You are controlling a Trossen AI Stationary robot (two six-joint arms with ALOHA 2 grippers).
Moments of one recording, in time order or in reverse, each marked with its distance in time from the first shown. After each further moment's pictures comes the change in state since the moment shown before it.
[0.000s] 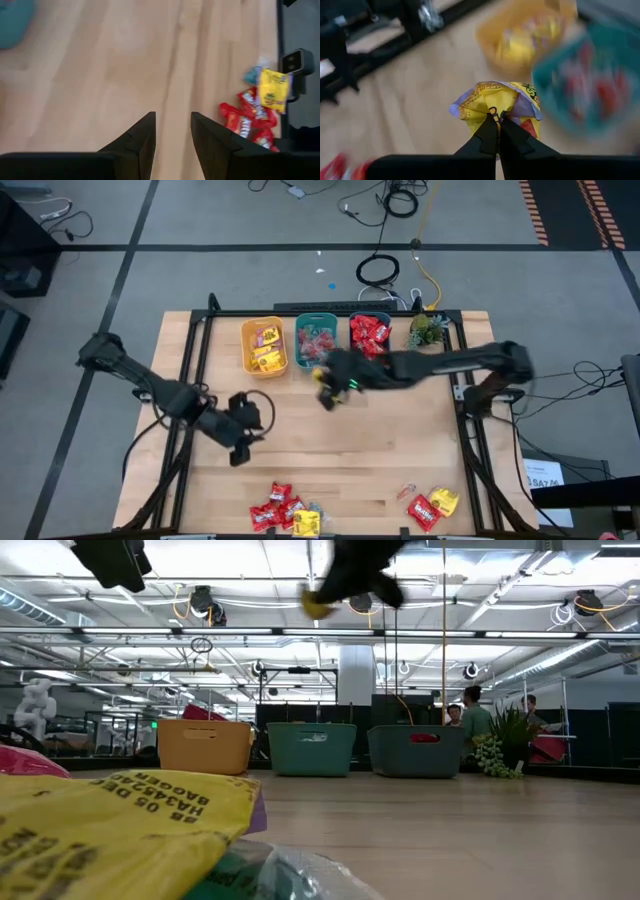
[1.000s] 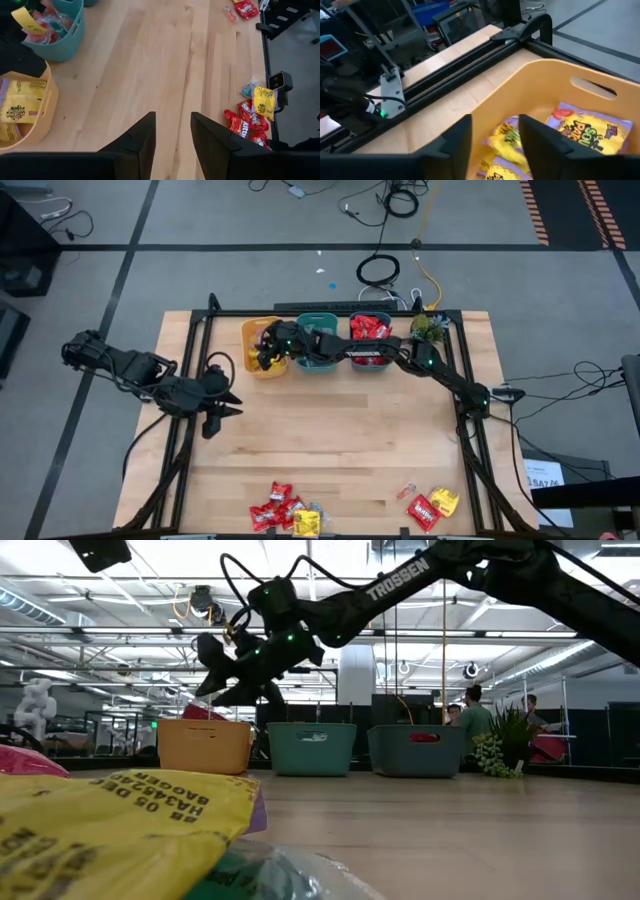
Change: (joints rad) left arm 0.100 -0.340 0.000 -0.186 0.003 0.076; right arm -0.308 0.793 0.549 0.587 -0.208 -0.167
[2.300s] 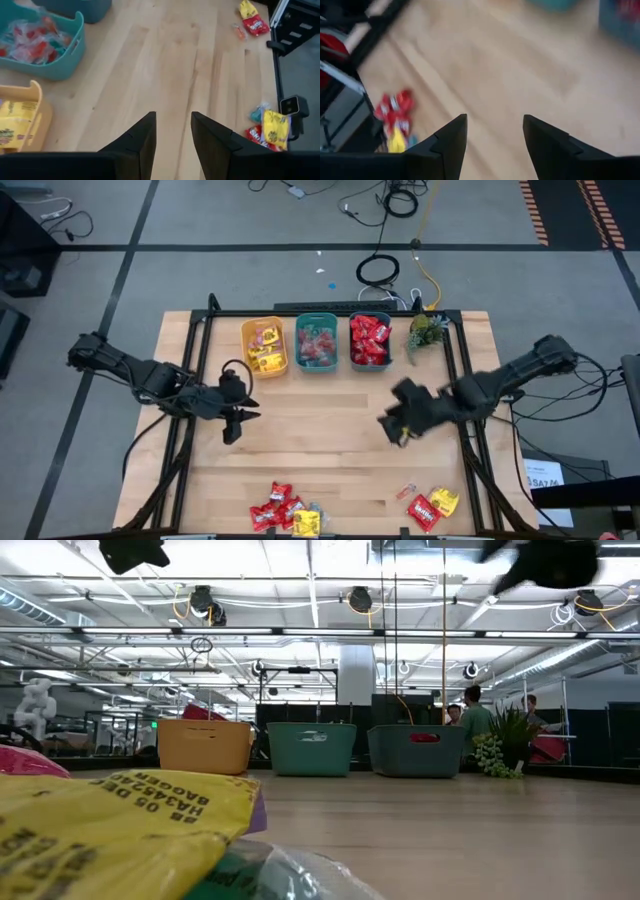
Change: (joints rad) left arm 0.002 0.143 -0.001 0.165 -0.082 -0.005; right arm 0.674 -1.216 -0.865 -0.911 0.274 0.812
